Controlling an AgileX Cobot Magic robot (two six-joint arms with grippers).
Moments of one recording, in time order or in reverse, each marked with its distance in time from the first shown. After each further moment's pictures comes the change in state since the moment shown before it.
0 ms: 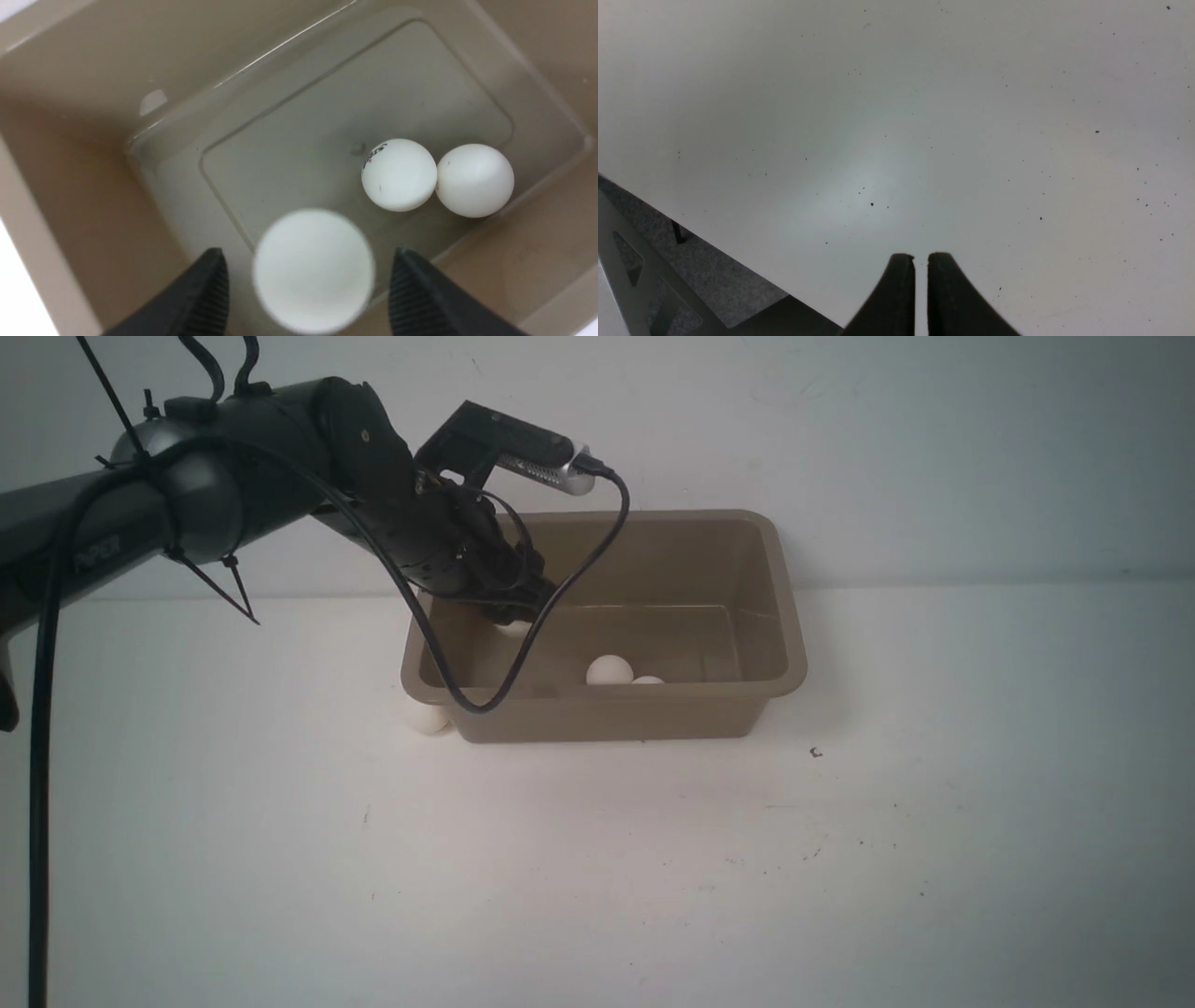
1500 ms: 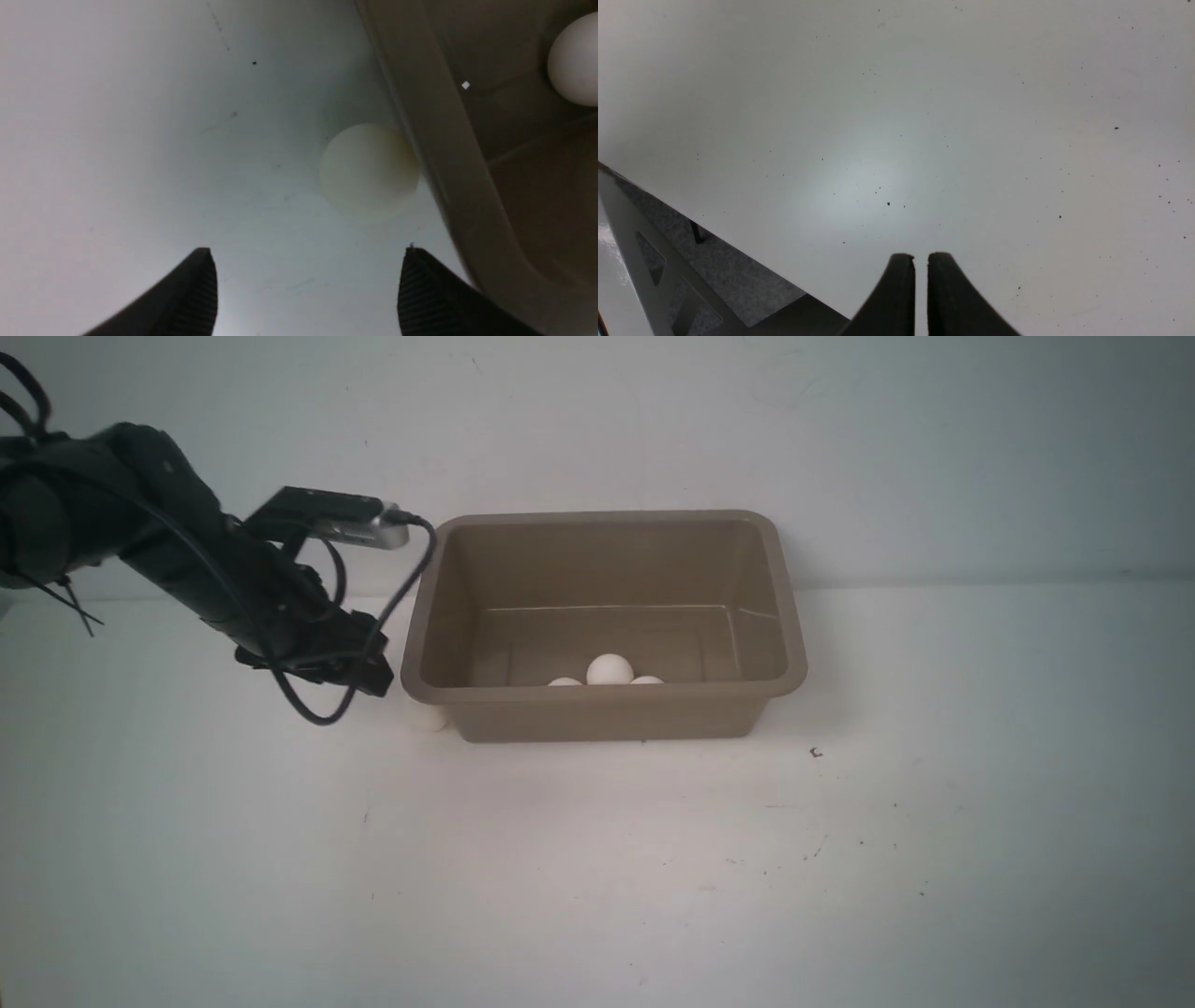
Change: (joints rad) right arm 0.000 0.000 0.000 0.035 -0.001 -0.001; left arm 0.272 0.033 0.109 -0.115 0.144 0.124
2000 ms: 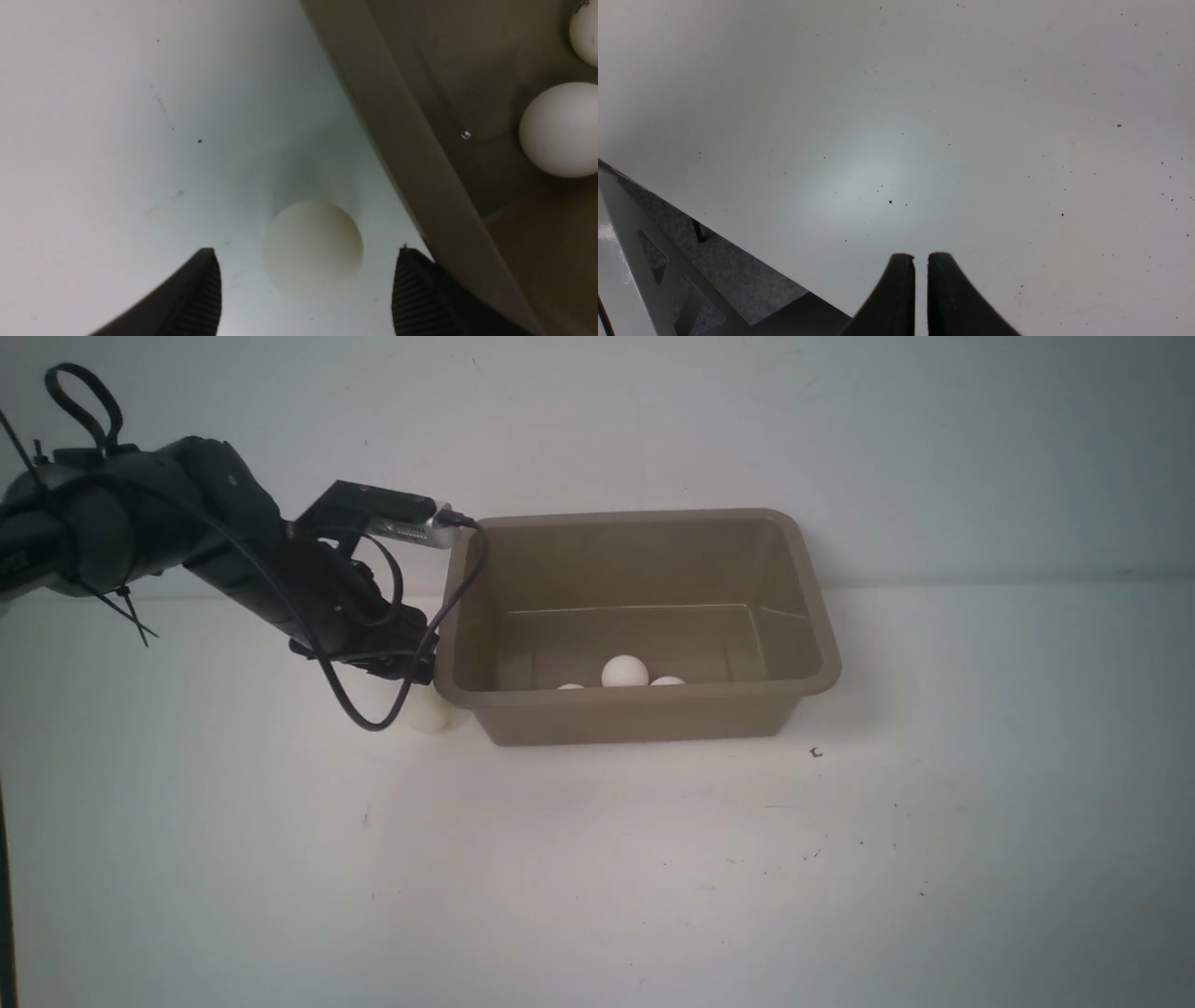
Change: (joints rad) right arm 0.000 0.000 0.000 0.005 0.003 0.000; left arm -0.077 0.018 0.000 -0.019 -0.096 0.000
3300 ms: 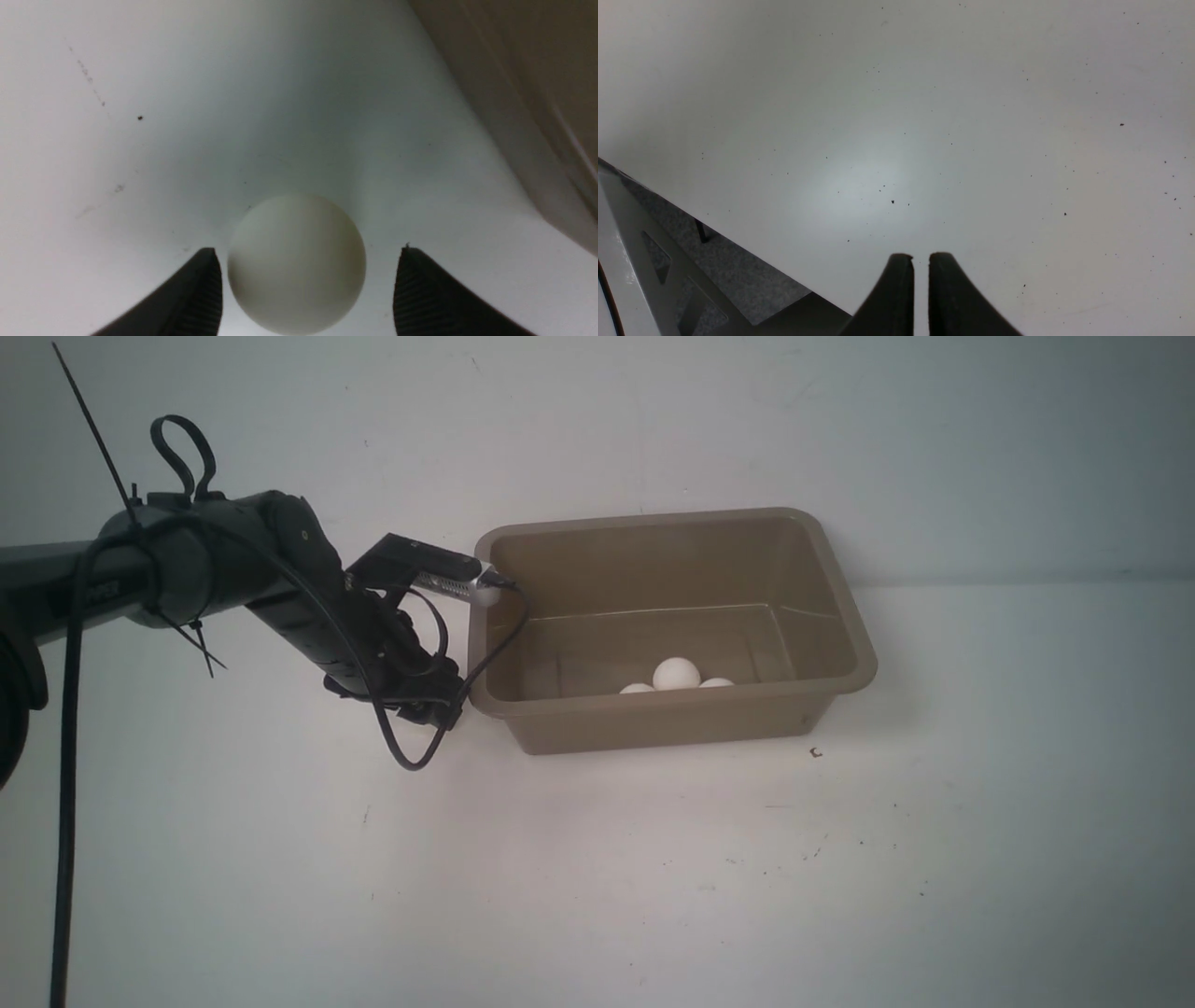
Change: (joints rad) right arm 0.000 0.000 0.000 0.006 0.001 0.000; left arm -0.046 0.086 0.000 0.090 -0.037 -0.046
